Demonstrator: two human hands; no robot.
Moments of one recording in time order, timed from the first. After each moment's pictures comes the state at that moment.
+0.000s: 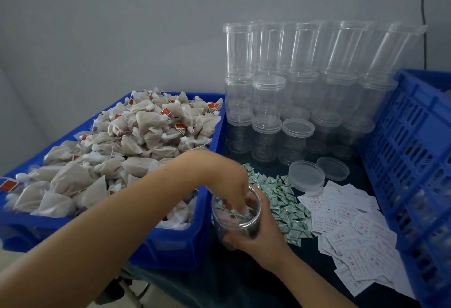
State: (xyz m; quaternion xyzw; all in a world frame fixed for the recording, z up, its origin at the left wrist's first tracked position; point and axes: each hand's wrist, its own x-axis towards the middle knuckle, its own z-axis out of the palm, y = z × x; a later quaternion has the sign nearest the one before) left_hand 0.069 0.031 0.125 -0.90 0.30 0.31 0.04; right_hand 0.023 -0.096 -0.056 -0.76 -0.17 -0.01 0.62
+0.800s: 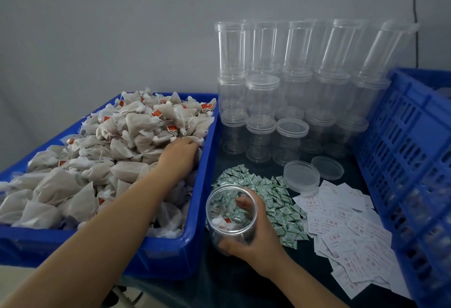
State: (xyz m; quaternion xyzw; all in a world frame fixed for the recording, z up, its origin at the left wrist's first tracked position) left_hand 0.150 0.108 0.046 -0.99 0.11 -0.11 -0.02; right_hand 0.021 -0.096 -0.059 -0.77 -0.16 -0.03 0.62
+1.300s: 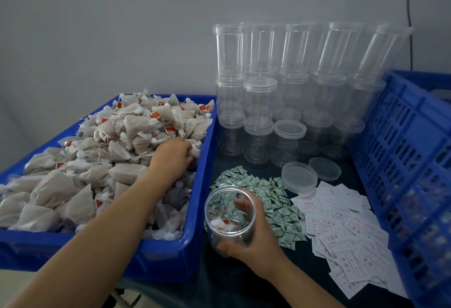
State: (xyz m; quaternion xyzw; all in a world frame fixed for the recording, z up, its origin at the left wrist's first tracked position) left_hand 0.142 0.116 0.050 -0.98 0.09 -0.17 -0.08; right_hand 0.019 -0.095 -0.056 -0.77 -0.16 -0.03 0.62
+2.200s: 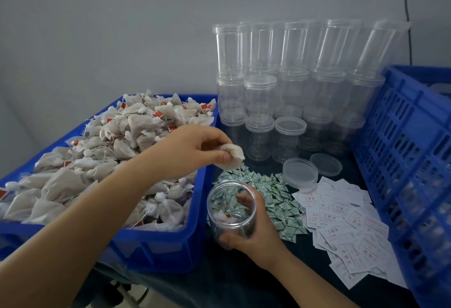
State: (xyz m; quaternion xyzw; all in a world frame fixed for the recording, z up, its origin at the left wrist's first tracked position) left_hand 0.050 0.083 0.143 -0.91 0.29 0.01 -0.31; right_hand 0.021 -0.096 -0.057 -0.76 -0.17 -0.03 0.62
